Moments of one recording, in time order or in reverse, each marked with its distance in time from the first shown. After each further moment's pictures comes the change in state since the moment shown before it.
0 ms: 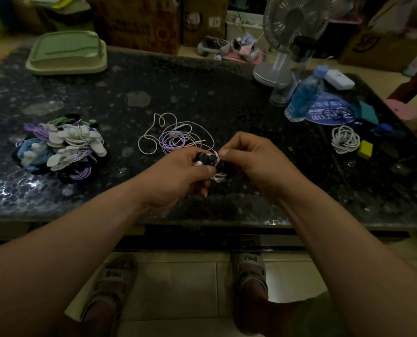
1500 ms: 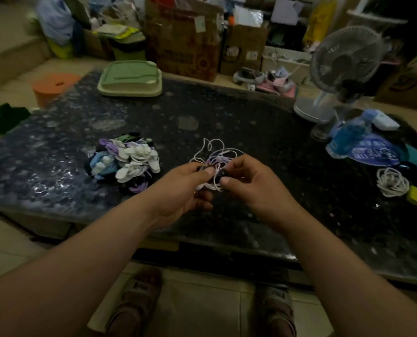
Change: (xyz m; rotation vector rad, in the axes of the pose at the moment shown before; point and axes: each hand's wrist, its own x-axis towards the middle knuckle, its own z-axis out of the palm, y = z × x) left_hand -0.035 0.004 -0.075 -0.262 0.188 -0.068; right_hand 0.015 -0.023 0.075 -0.058 -0.154 -0.121
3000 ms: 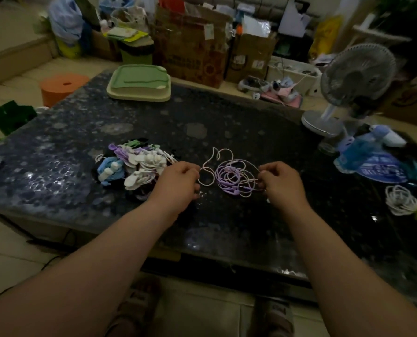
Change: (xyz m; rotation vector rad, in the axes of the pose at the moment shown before) left_hand 0.024 0.002 -0.027 0.230 0.478 0.101; right_hand 0.066 0.034 -0.014 -0.179 0.467 0.207
